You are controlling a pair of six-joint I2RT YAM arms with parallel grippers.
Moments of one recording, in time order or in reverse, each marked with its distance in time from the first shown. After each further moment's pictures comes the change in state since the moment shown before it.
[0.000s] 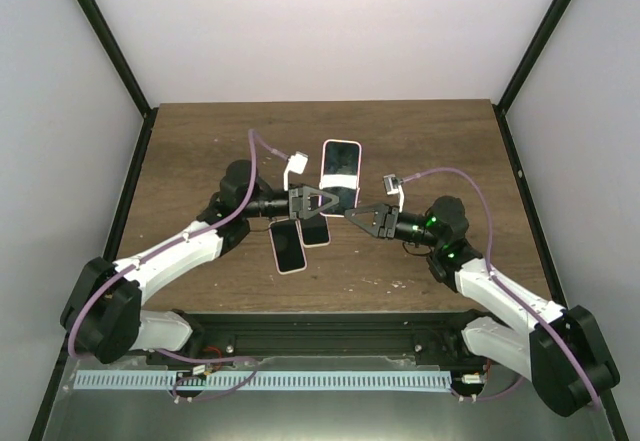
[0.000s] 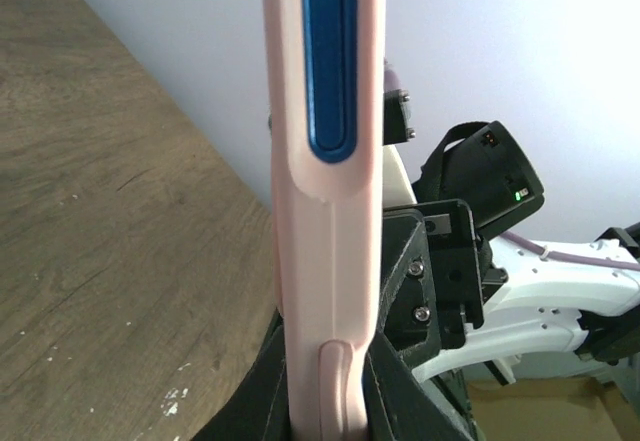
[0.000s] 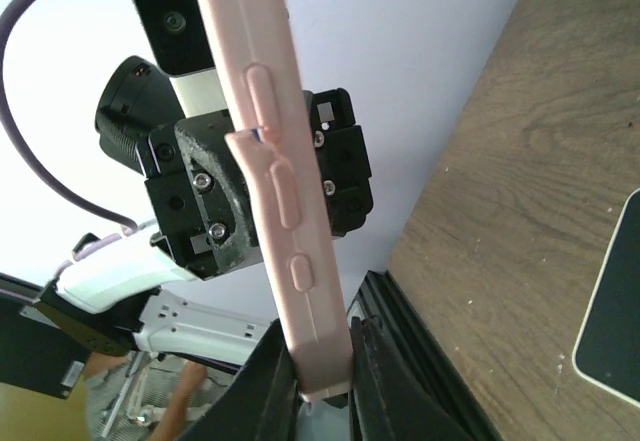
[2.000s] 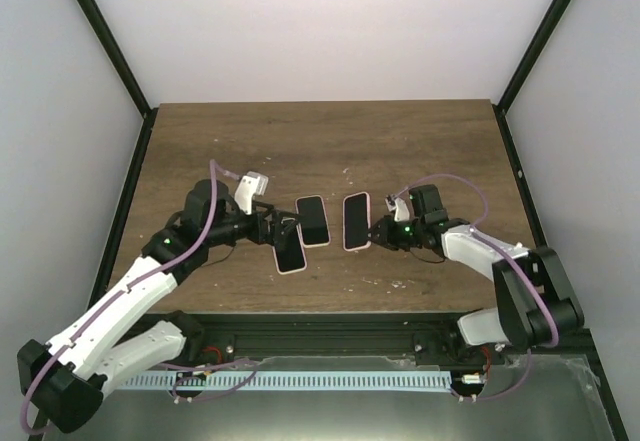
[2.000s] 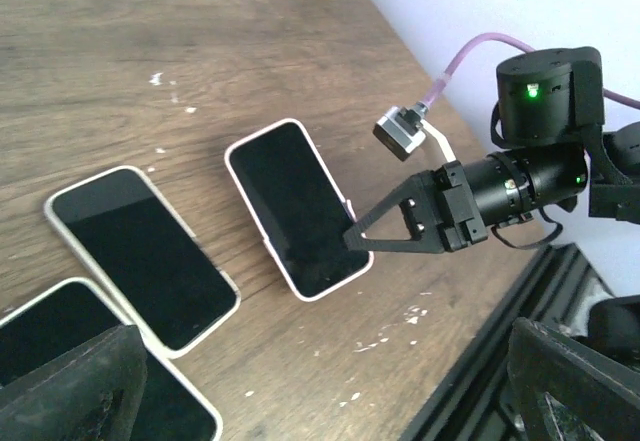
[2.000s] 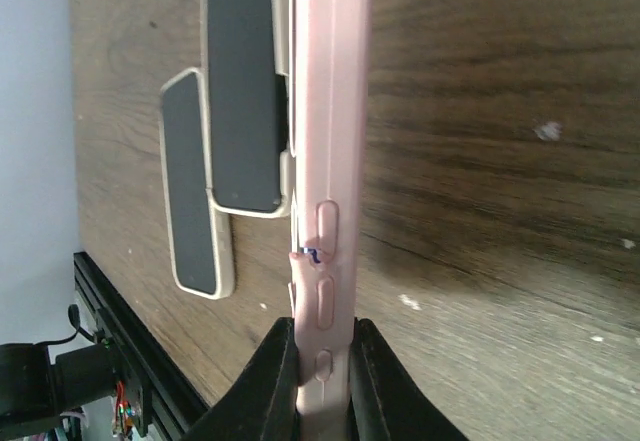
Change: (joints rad) left arm 0.035 -0.409 -0.010 -0.808 -0.457 0.422; right arm -0.147 0.317 0.158 -0.787 0.195 -0.585
